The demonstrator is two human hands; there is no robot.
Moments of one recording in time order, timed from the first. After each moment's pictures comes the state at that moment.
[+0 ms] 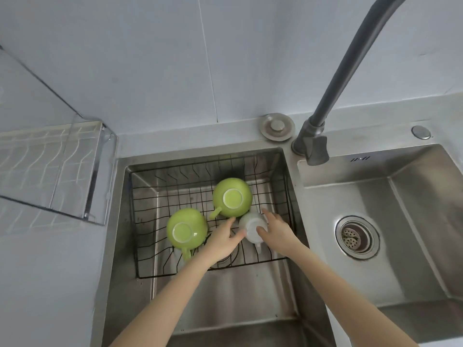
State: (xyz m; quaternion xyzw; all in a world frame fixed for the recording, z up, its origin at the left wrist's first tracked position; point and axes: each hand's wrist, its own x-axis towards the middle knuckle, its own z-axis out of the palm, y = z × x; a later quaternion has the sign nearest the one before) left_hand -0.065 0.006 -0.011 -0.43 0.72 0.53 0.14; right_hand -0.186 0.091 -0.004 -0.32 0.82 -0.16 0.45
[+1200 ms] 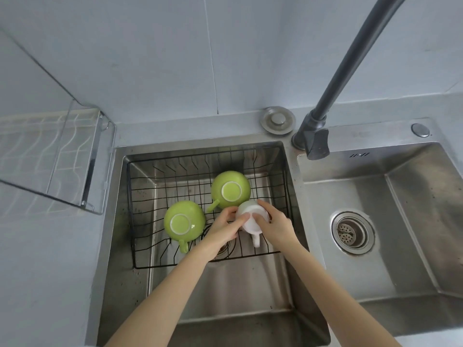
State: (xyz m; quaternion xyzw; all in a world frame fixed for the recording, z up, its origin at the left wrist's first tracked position) left_hand -0.070 0.013 -0.016 -0.48 0.51 0.71 0.02; right_hand -0.175 0.096 0.013 -0.22 0.83 -0.30 0.42
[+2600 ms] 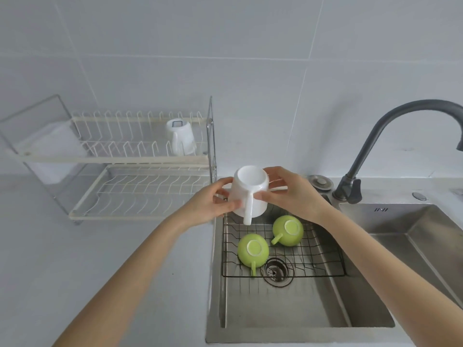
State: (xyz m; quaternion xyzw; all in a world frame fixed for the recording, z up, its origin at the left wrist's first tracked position) left_hand 0.174 -0.052 0.218 -0.30 0.79 0.51 -0.15; right_hand 0.014 0.063 0.251 -0.53 0.73 -0.36 0.22
